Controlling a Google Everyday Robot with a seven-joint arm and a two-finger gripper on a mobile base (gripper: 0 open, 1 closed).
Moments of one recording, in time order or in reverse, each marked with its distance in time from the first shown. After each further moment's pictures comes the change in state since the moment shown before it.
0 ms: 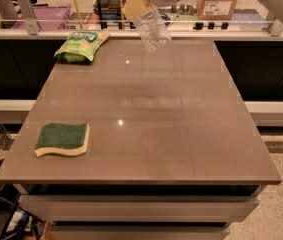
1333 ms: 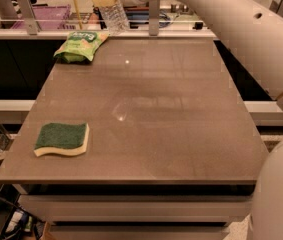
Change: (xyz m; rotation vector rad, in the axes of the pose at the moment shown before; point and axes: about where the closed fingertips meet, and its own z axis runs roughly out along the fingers) arm -0.088 0.017 0.111 -0.175 -0.334 -0.042
